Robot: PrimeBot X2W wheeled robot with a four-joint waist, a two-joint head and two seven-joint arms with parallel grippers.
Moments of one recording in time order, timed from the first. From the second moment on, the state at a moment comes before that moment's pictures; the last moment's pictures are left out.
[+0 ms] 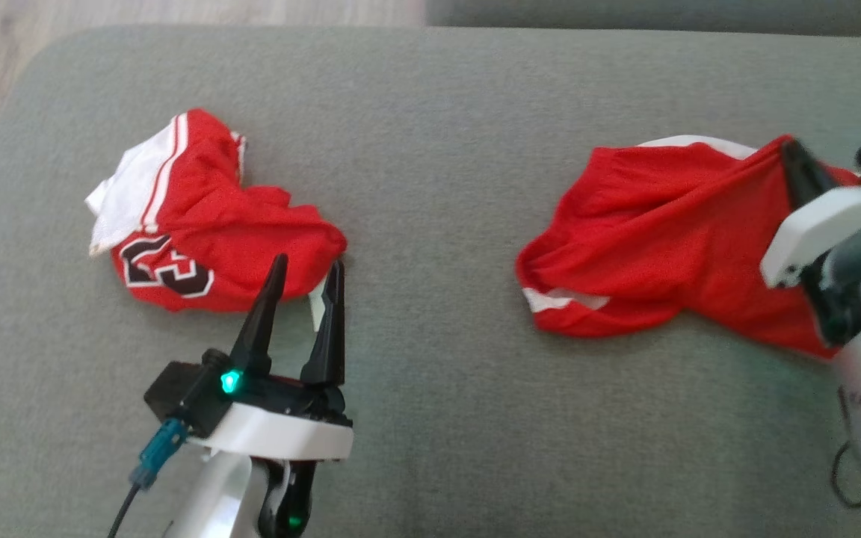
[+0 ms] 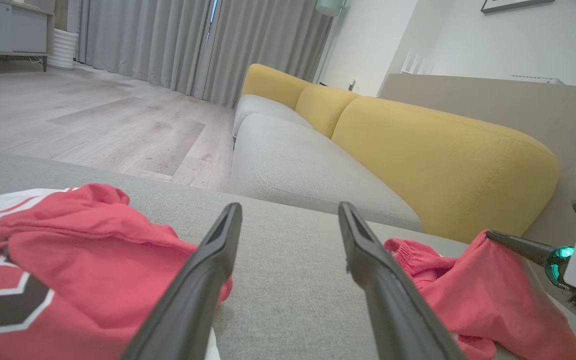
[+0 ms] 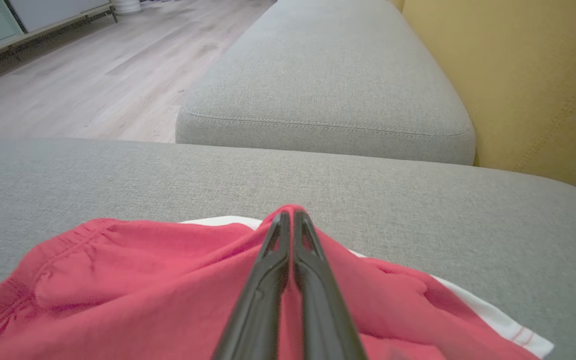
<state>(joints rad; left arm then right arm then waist) -0.17 0.05 -0.32 0.18 -0.41 -0.13 -0.25 -0.57 -0.25 0.04 0.66 0.19 0.12 0.08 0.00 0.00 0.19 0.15</state>
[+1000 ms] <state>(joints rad) -0.20 0.05 -0.29 0.17 -0.40 -0.13 -0.25 -0.41 -0.15 -0.01 0.52 0.17 0.12 -0.25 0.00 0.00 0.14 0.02</state>
